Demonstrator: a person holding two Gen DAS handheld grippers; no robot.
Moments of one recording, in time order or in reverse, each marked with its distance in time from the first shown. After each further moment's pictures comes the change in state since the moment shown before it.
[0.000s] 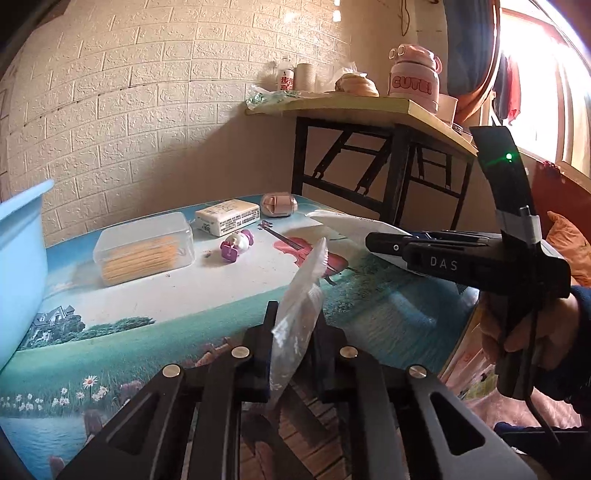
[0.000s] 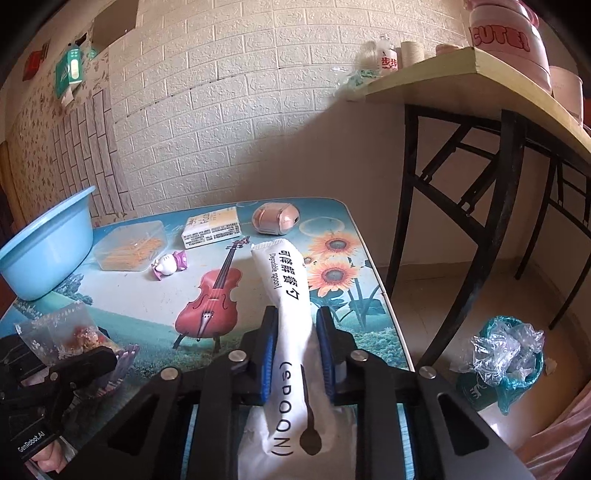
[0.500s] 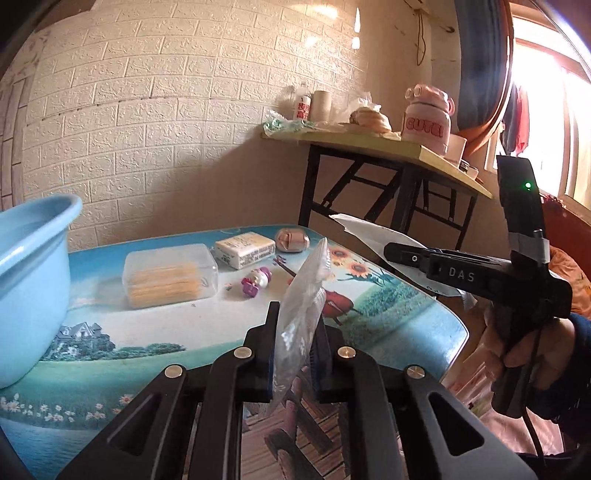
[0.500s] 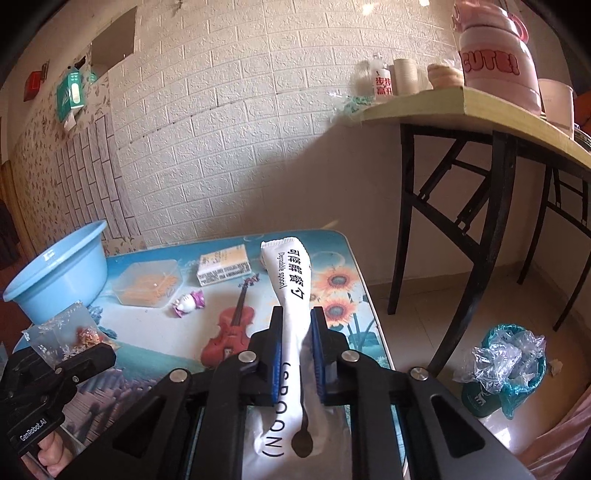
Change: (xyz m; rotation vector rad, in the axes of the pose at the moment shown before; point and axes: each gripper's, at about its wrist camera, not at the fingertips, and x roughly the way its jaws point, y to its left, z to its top) left arm -0.026 0.016 0.020 -0.083 -0.087 0.006; right arm -0.032 0.005 0.025 0.028 -0.074 0.024
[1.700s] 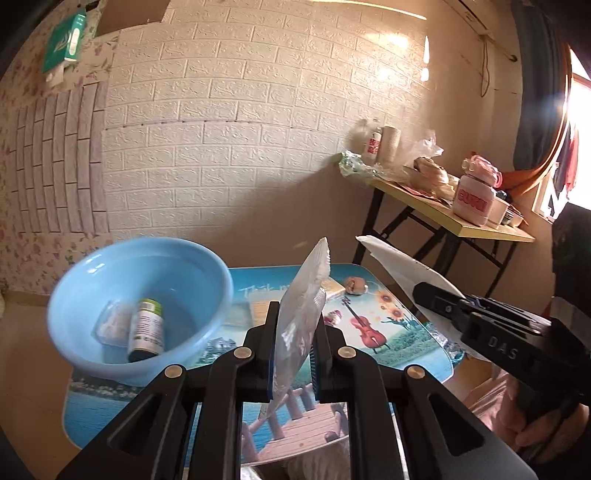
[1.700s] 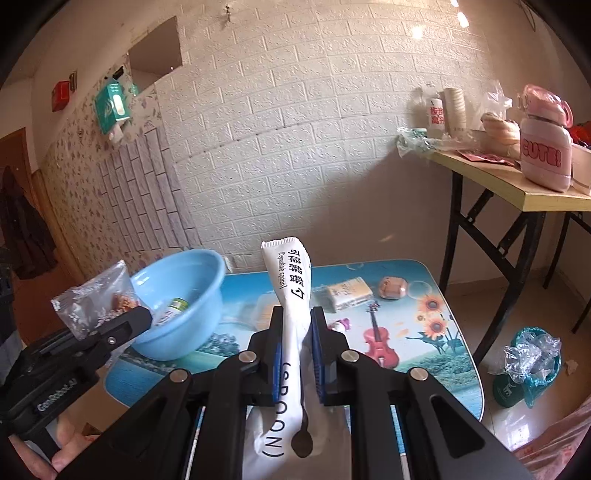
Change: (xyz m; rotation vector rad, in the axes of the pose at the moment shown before) left arm -0.139 0.033 0.086 -0.148 0.030 0.244; right arm -0.097 0.136 0.062 0.003 0.024 0.140
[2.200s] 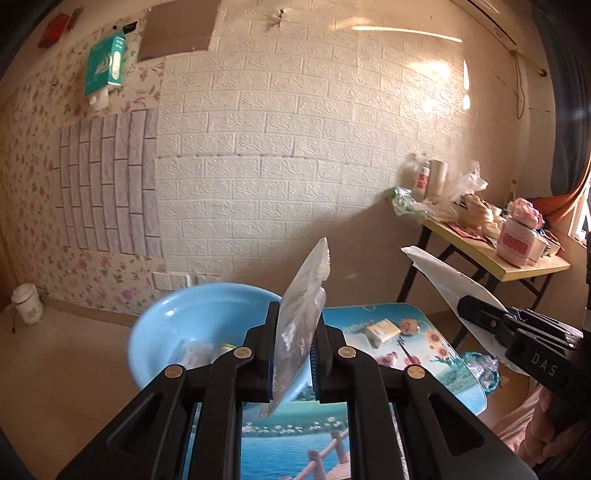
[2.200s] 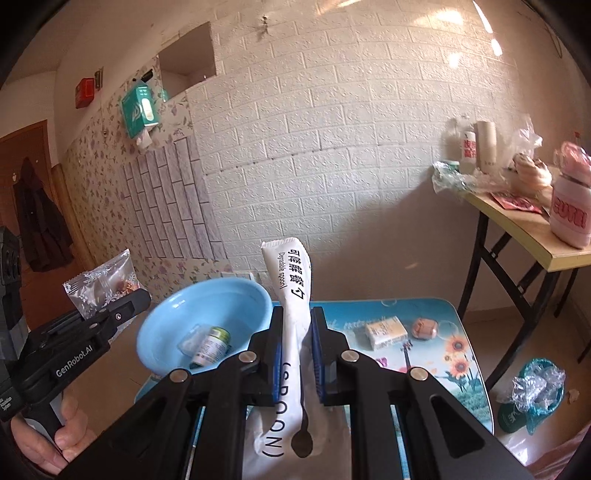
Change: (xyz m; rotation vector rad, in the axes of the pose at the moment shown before) left arm -0.035 0.051 0.056 -0.027 -0.081 0.176; right arm -0.011 0.059 0.053 -0.069 -0.042 0.063
